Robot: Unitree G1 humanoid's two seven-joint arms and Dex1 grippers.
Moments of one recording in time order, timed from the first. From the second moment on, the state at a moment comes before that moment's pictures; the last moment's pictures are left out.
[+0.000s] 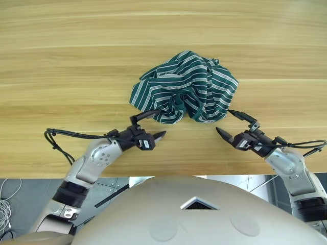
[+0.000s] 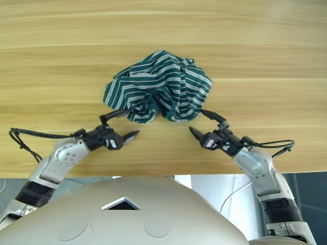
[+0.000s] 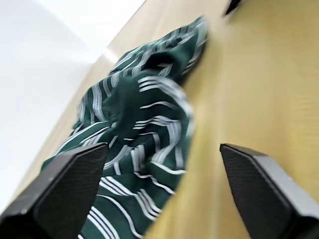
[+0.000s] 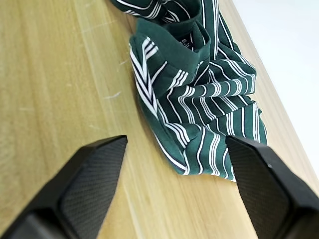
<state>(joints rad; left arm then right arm) 0.32 0.62 -0.35 -0.15 0.43 -0.51 -0.47 0.47 -0.73 0.08 -0.06 -0.31 -0.59 0.39</state>
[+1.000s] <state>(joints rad) 0.22 0.62 -0.42 -0.07 0.49 -0.52 -0.37 0.30 -0.69 0.13 0.08 -0.38 -0.60 0.34</state>
